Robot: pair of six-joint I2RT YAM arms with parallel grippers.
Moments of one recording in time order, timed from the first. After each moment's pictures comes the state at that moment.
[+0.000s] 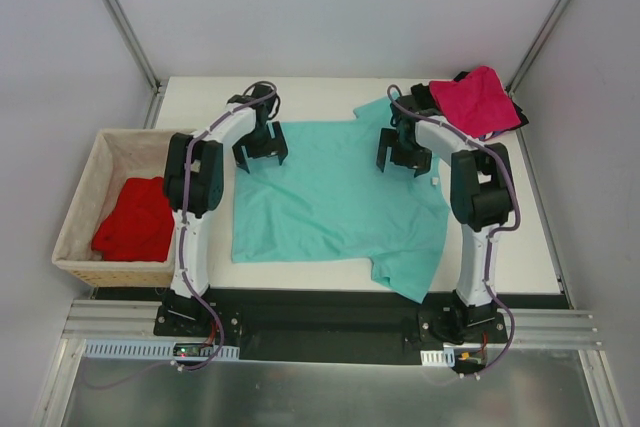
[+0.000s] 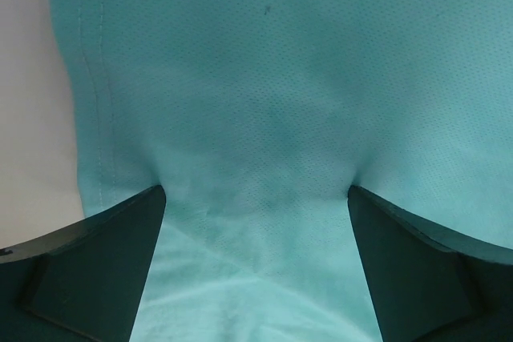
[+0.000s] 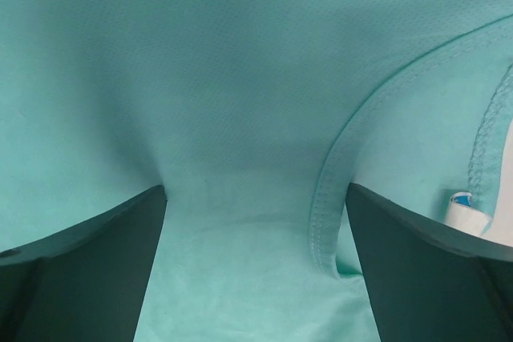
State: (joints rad) left arm -0.27 2.22 1.78 -0.92 -0.09 -0.57; right arm 0.30 2.11 1.59 -0.76 0.14 0.41
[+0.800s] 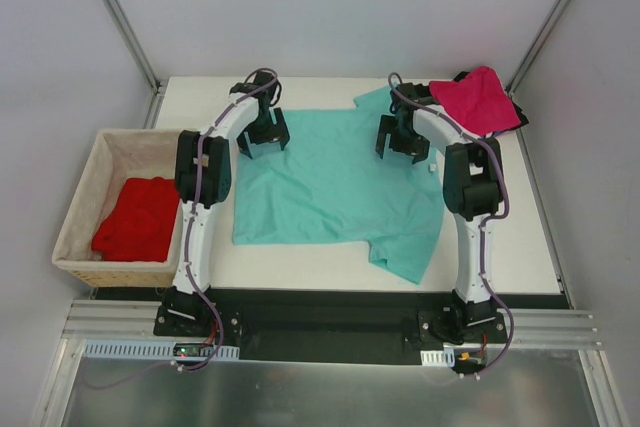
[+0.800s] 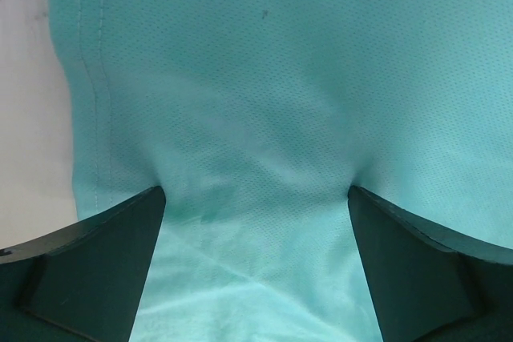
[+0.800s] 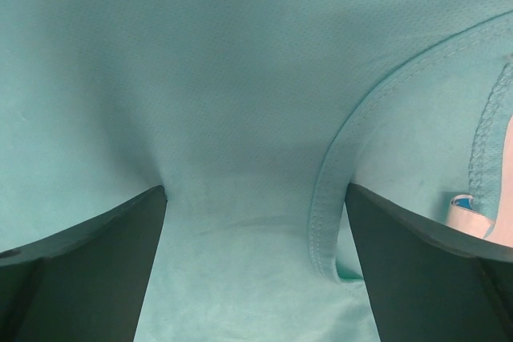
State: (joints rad) left arm -0.25 2.37 2.05 -0.99 -0.10 -0.56; right arm 0.28 2.24 1.80 -0.81 0.15 0.41
